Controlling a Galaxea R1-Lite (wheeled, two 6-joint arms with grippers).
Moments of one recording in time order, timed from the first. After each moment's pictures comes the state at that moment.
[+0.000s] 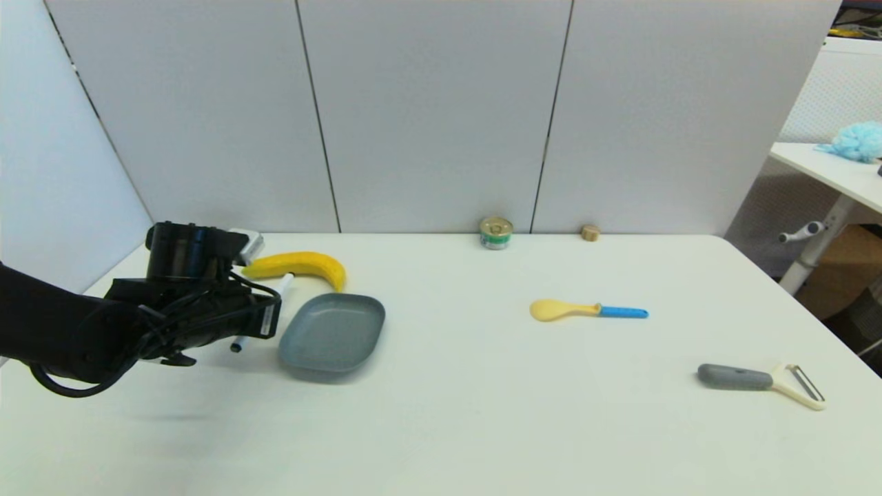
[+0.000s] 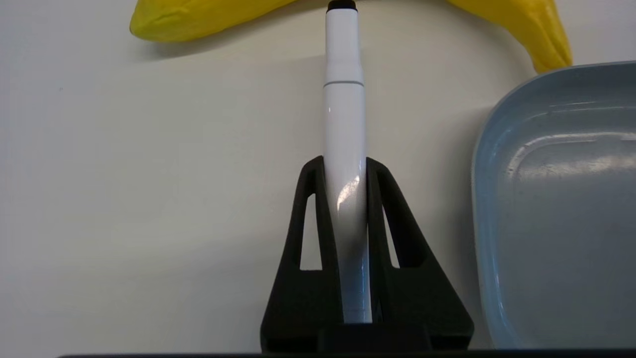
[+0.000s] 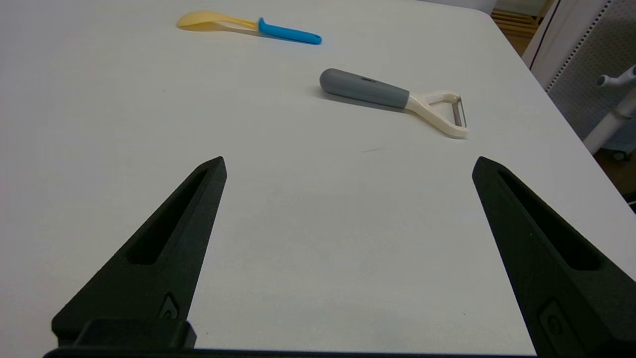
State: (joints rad) left arm -0.19 1.81 -0.78 -0.41 0.08 0.08; right arm 0.00 0.00 0.00 0.04 0.05 -0.12
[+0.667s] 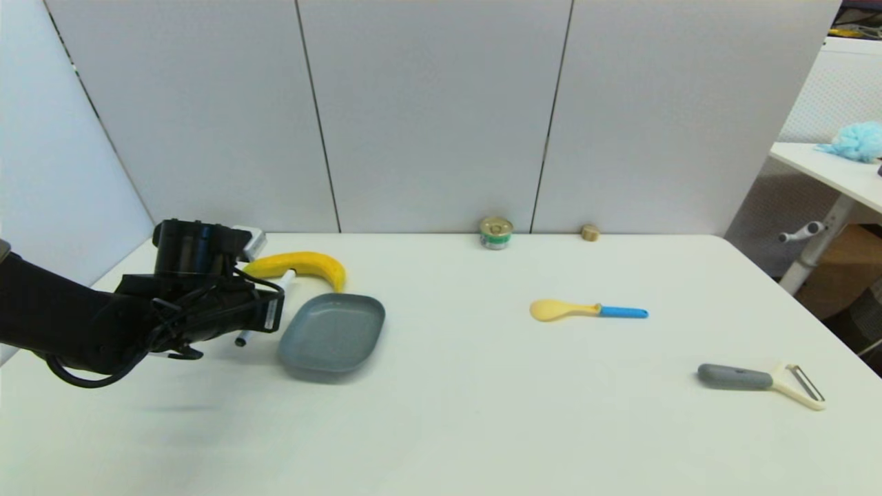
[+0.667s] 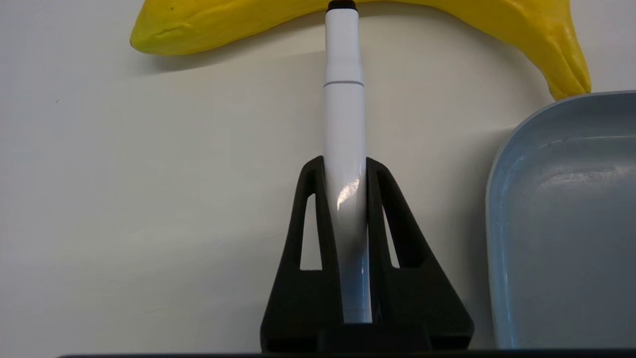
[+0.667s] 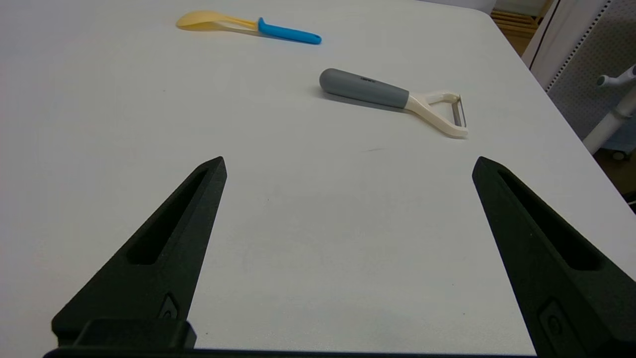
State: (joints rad) left arm -0.17 1.84 -0.82 -0.42 0.08 0.08; right arm 0.00 0.00 0.00 0.04 0.05 -0.12
